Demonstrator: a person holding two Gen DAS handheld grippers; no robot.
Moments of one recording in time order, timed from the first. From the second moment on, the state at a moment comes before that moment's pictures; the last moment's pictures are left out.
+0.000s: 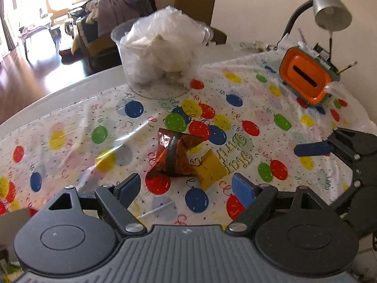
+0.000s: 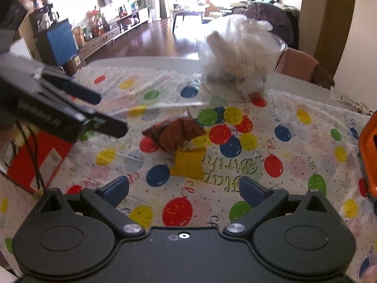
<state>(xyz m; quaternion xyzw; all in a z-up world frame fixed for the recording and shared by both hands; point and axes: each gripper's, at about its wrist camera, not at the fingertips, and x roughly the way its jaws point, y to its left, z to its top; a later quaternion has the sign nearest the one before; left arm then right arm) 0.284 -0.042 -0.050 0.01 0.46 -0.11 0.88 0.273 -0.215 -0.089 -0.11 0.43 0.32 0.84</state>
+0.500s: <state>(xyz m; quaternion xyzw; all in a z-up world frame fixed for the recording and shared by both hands) 0.374 -0.055 -0.103 0.04 0.52 -0.10 0.85 0.326 -0.189 -0.143 -0.09 0.47 0.32 0.82</state>
